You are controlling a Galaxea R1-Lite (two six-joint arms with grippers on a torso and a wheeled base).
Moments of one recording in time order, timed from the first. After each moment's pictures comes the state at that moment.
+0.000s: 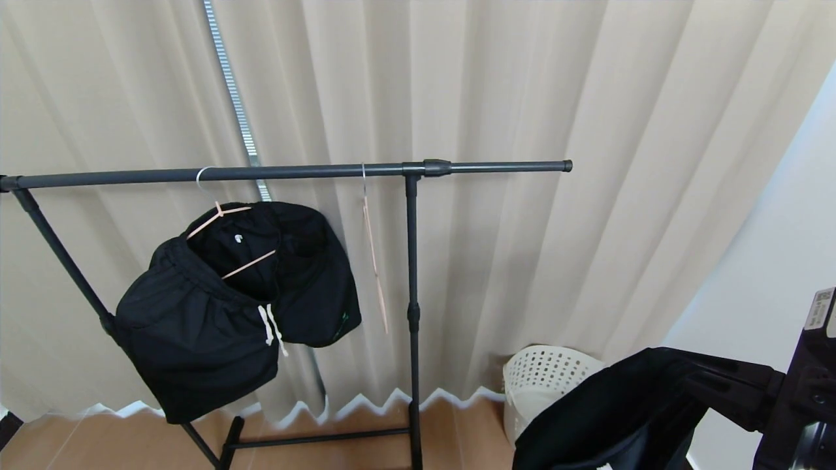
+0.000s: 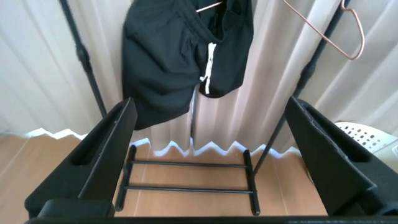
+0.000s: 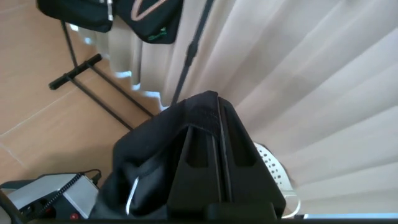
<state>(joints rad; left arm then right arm) 0.00 0.01 -0.04 0.10 0.10 -0.04 0.75 1.06 -0.49 -0.24 -0.18 -0.23</state>
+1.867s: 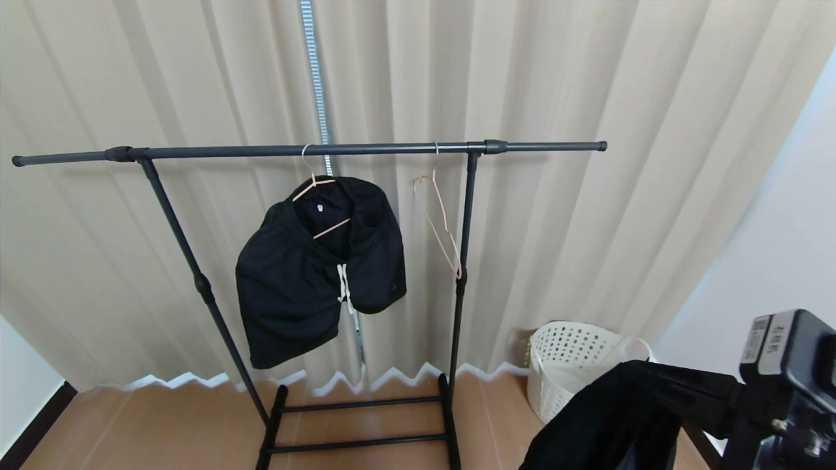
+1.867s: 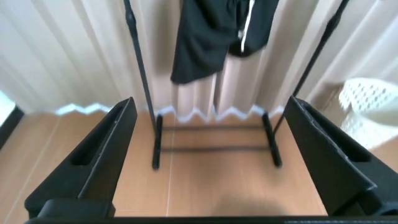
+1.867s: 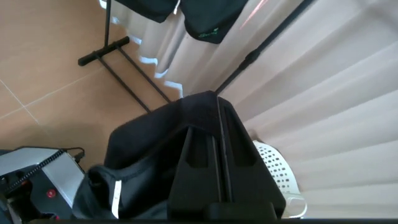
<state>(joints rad) -0.01 0.19 -0.04 0.10 0.07 0.01 0.79 1.14 -0.50 -0.24 -0.18 -0.34</state>
